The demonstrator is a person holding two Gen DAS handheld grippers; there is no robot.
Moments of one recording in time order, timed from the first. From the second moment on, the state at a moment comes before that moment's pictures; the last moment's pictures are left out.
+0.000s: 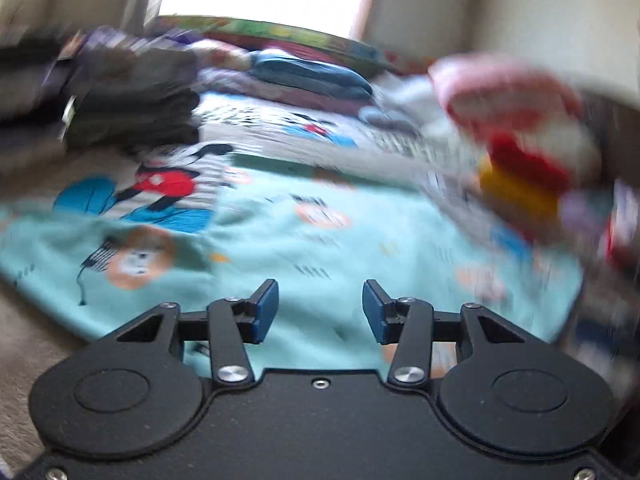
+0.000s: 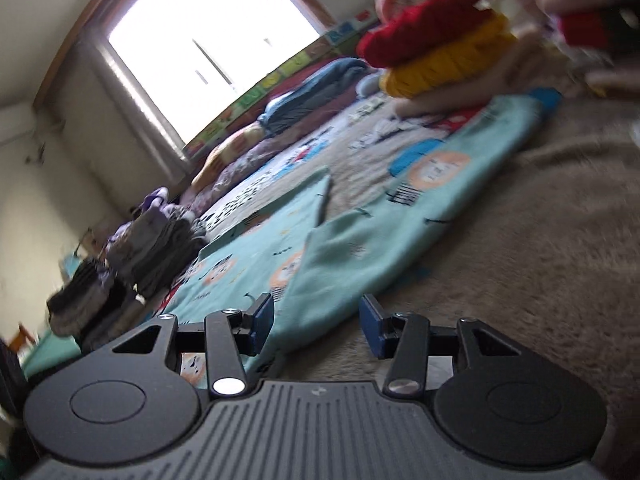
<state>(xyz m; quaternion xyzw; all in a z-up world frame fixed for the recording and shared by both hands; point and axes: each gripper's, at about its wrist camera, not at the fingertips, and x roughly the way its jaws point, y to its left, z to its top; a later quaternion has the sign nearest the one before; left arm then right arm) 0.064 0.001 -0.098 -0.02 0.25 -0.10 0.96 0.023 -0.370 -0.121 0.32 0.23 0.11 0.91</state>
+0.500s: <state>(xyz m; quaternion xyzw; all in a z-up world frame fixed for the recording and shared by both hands) 0.037 -0.125 -0.108 0.20 0.22 -0.18 0.94 0.028 -0.445 -0.154 0.52 0.18 0.06 0.83</state>
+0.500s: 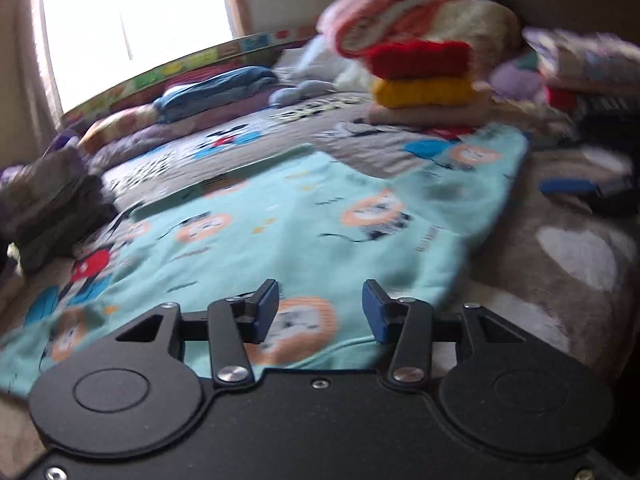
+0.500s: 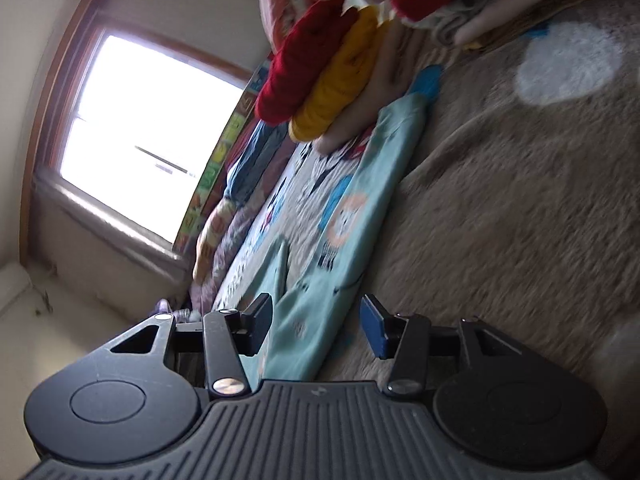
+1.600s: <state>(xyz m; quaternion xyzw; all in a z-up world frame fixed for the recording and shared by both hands) 0.129 -0.401 -0.162 0.56 0.11 -0.17 0.80 0.006 -0.539 -0.186 0.65 0.05 -0.06 0.76</state>
